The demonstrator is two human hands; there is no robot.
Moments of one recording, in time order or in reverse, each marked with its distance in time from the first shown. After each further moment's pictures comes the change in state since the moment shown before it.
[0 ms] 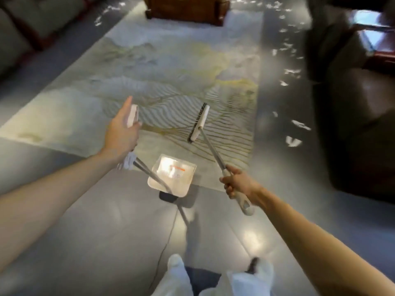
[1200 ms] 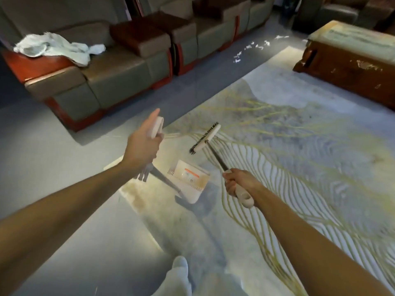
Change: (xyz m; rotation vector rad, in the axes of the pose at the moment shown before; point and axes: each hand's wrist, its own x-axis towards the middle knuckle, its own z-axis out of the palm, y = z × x) left_hand 0.937 -0.372 -0.585 -0.046 0.359 -0.229; right_hand 0.746 -0.605 0.889 -0.046 -0.343 0.199
